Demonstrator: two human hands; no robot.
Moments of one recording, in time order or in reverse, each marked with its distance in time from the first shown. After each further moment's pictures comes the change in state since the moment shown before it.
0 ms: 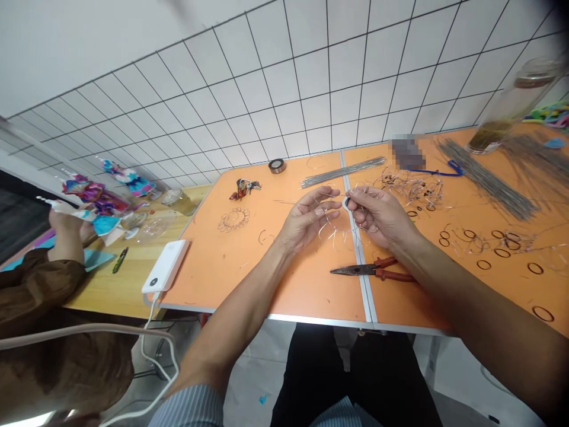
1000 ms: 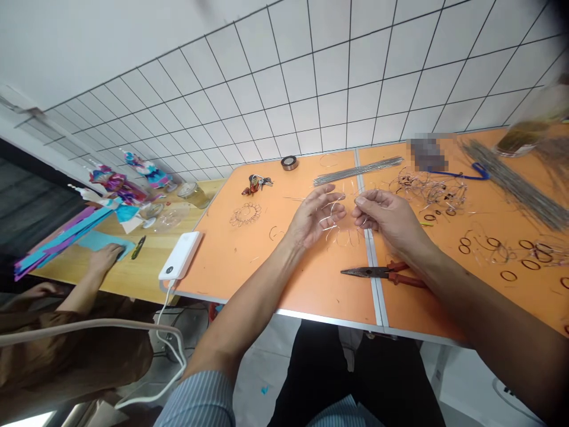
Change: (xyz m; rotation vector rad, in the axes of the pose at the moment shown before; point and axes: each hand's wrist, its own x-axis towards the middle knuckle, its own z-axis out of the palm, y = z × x) left_hand 0.005 0.005 -0.006 -0.063 0.191 -0.114; right_hand -0.006 0.009 0.004 -0.258 0.013 -0.073
